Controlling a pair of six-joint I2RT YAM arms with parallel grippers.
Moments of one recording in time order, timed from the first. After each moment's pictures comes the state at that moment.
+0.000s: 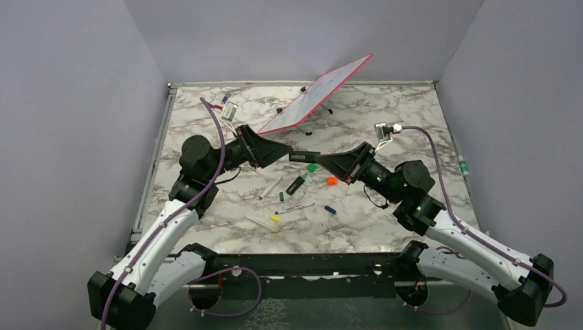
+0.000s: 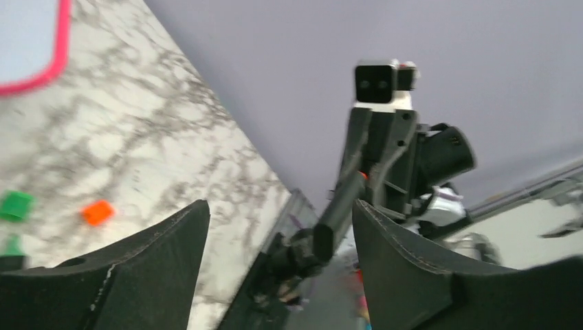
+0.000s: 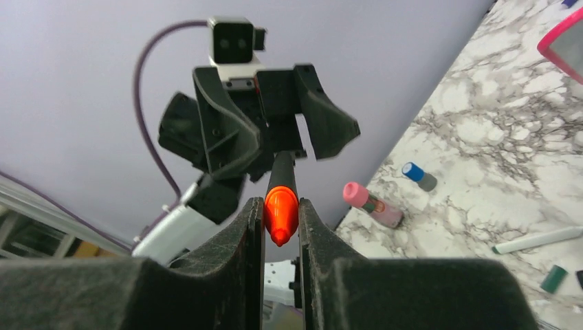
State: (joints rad) left arm -0.44 0.90 0.72 0.36 0.63 -1.04; right arm 0.81 0.85 0.64 0.45 -0.15 1.03
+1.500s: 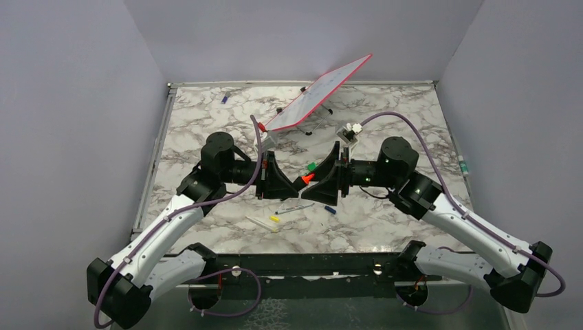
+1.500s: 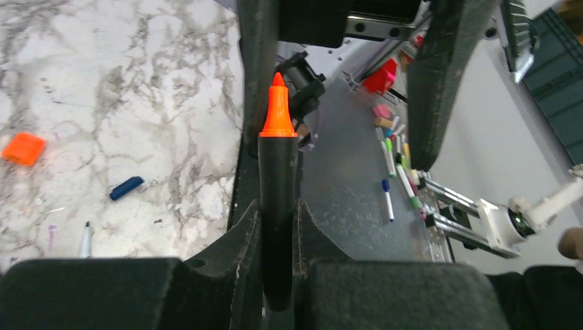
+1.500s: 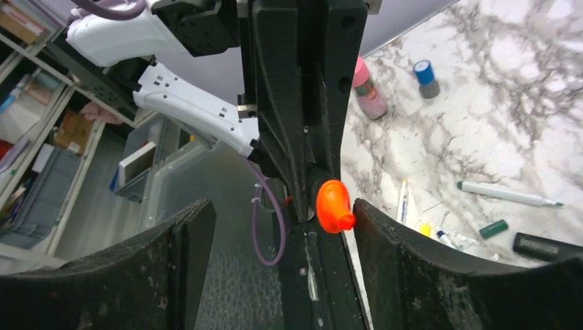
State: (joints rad) left arm -0.55 0.97 0.83 -0.03 1.11 -0.44; right arm 0.81 0.99 0.93 -0.01 -0.67 0.49
